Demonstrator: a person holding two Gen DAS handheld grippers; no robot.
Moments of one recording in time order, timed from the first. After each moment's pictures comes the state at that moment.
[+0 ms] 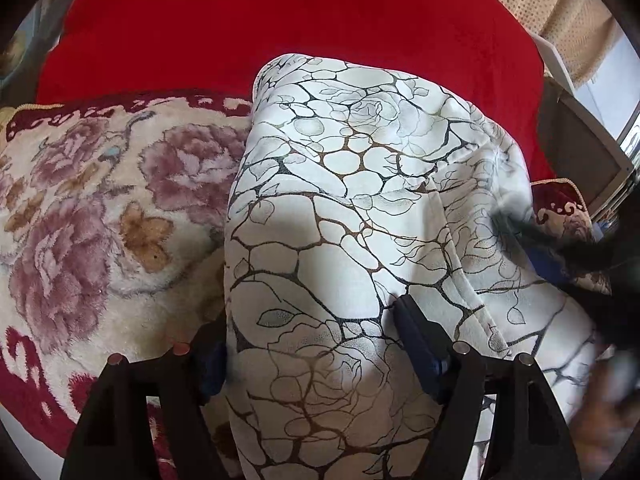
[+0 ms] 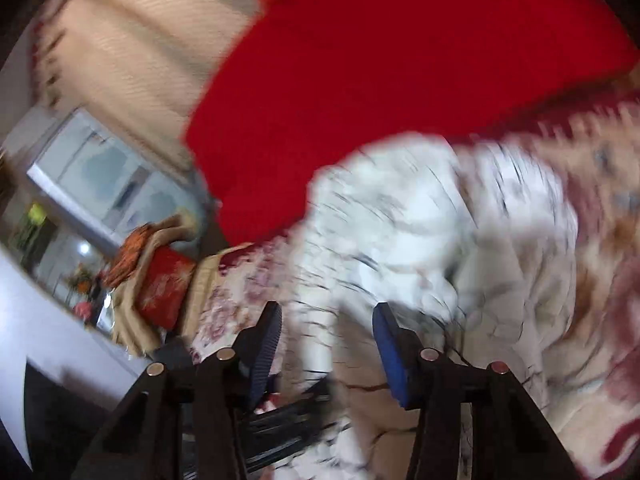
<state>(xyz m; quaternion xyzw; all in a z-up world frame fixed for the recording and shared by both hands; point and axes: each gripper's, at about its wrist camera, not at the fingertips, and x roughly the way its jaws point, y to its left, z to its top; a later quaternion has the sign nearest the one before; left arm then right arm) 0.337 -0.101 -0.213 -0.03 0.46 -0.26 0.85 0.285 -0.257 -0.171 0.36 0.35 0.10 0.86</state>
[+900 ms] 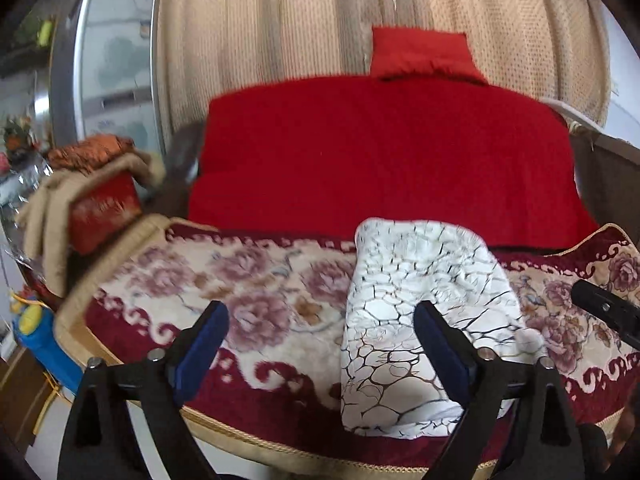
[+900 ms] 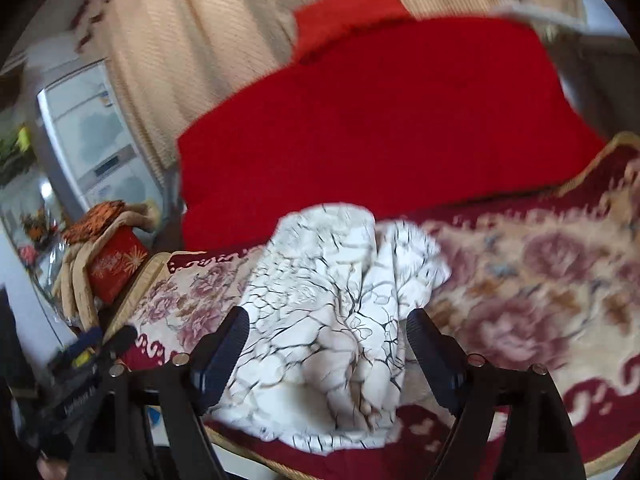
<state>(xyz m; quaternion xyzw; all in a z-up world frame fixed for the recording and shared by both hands) 0.149 -0.057 -0.075 0.04 0.23 -0.06 0.97 0.121 -0.274 -0.103 0.17 0.25 0.02 0.95</state>
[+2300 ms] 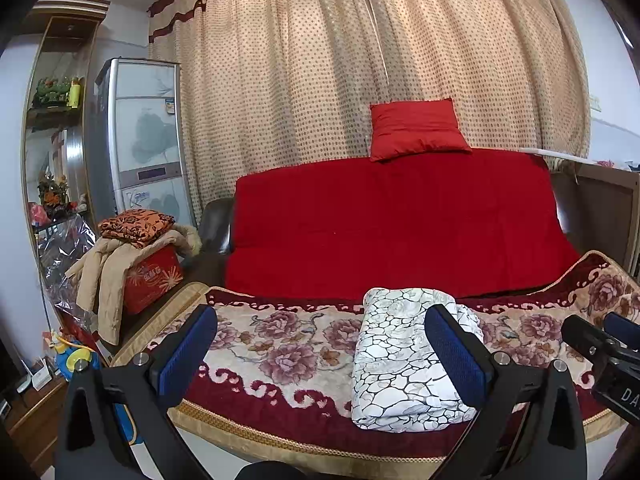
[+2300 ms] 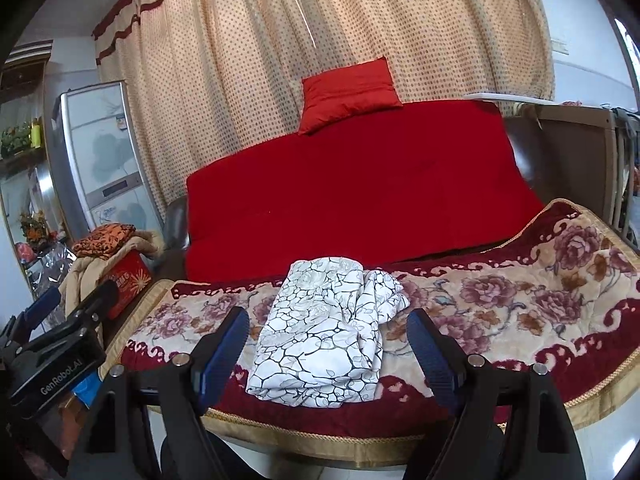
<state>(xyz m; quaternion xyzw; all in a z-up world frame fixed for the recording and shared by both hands) 0.018 -0.051 0.020 0.06 0.12 -0.03 0.99 -0.032 -0.229 -0.009 0.14 0.18 -0.05 0.97</state>
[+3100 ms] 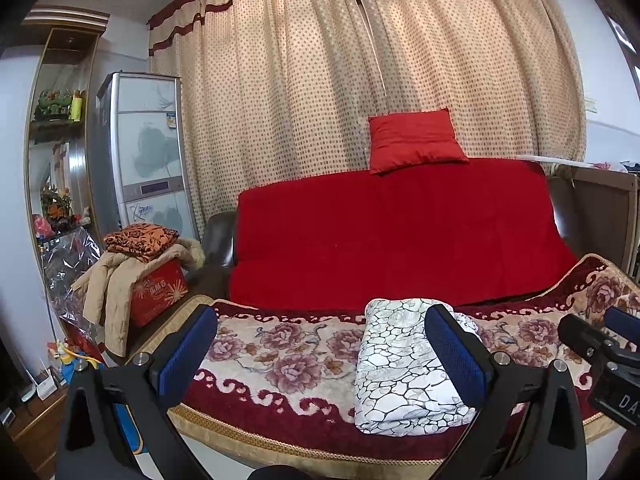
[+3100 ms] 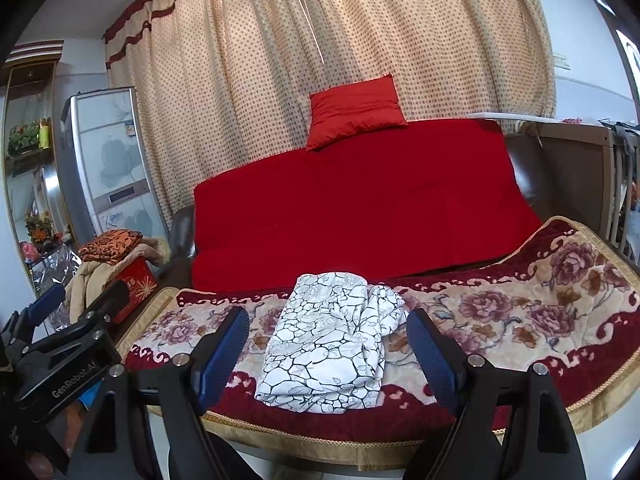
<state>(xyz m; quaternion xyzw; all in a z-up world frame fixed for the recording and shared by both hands) 0.000 -0.051 0.036 0.07 0.09 -0.03 0.99 -0.048 -0.221 0.009 0.13 0.16 -0.04 0.98</state>
